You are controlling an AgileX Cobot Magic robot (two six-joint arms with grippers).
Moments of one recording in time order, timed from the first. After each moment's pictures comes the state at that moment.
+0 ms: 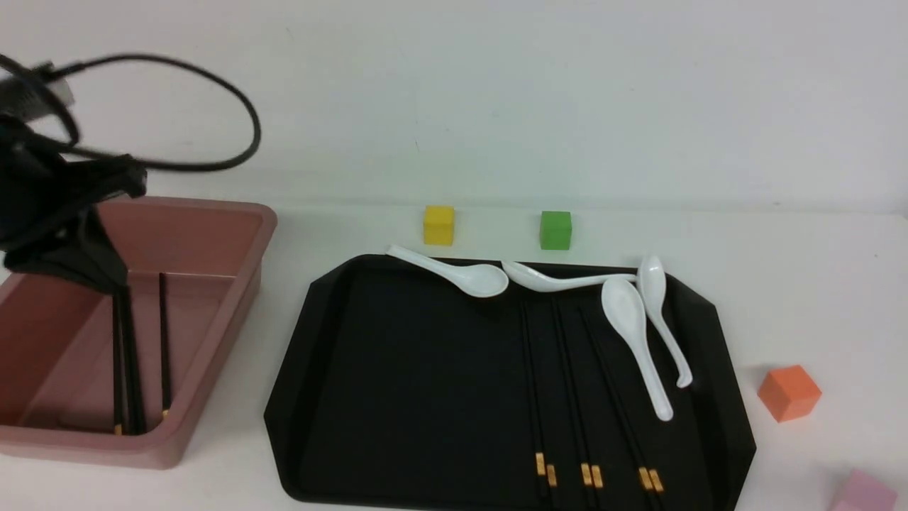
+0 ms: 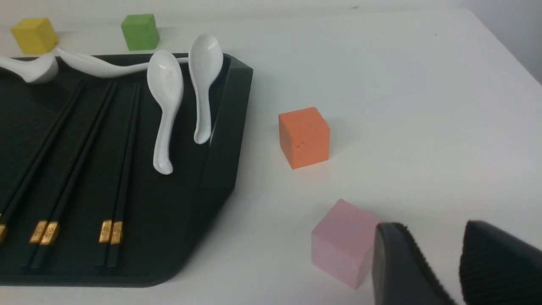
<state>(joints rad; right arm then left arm) 0.00 -0.01 0.02 -0.08 0.37 0.19 0.08 1.46 -1.35 -0.31 1.21 -0.06</state>
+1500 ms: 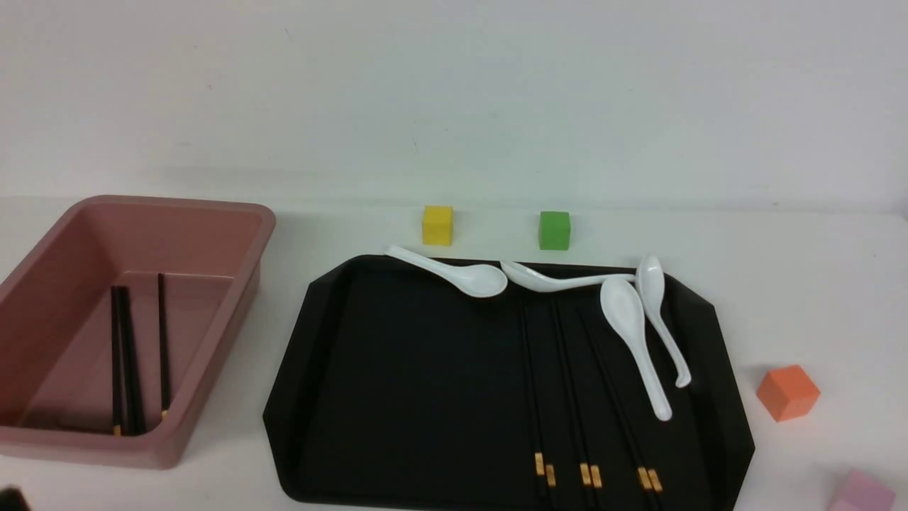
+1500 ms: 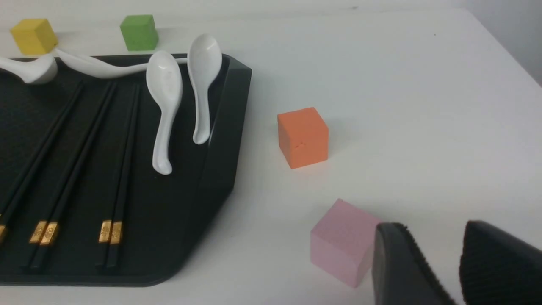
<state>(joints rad) 0.00 -0.01 0.02 -0.08 0.37 0.19 0.01 0.07 -0.14 -0.27 0.44 -0.05</state>
